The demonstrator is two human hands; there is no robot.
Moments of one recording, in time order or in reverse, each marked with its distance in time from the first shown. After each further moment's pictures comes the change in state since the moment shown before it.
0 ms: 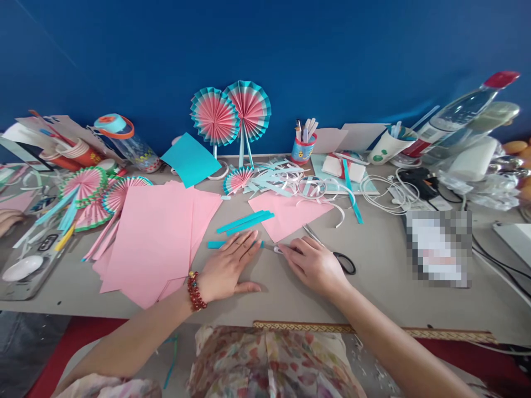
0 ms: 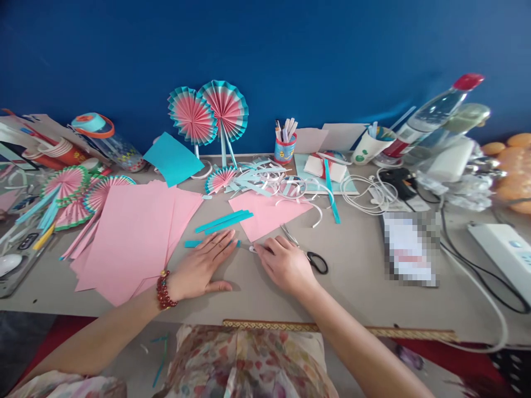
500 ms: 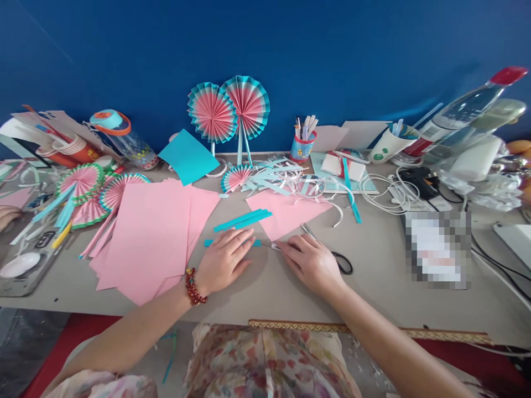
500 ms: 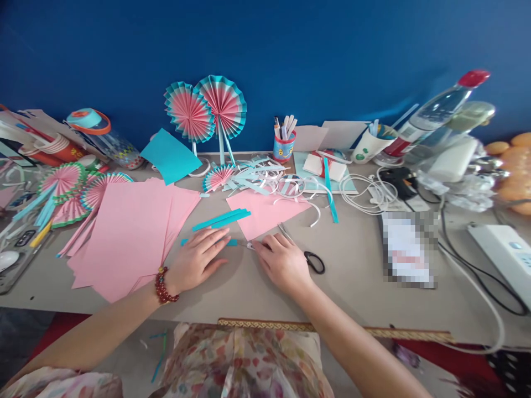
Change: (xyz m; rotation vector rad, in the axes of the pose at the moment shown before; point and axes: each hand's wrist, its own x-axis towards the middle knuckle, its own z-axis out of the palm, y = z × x) left_hand 0.005 -0.002 -0.003 -0.039 0.144 -0.099; right_hand -0.002 0.001 0.004 0.010 0.015 0.067
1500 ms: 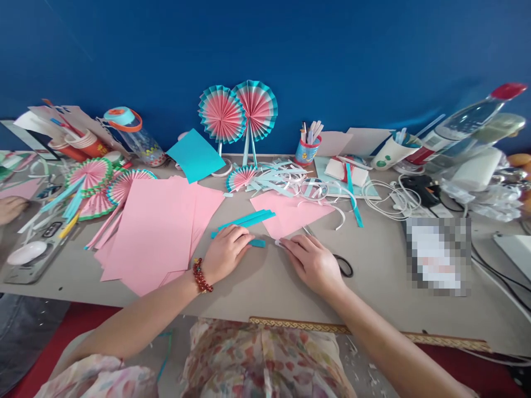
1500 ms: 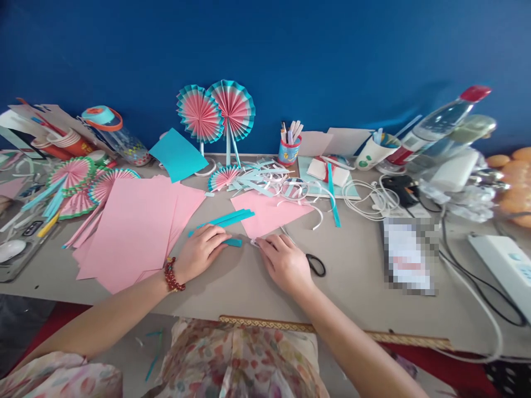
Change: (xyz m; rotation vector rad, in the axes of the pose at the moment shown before) left_hand 0.008 -0.006 0.008 -0.119 0.110 -0.109; right_hand -0.001 0.000 0.001 0.075 0.046 0.028
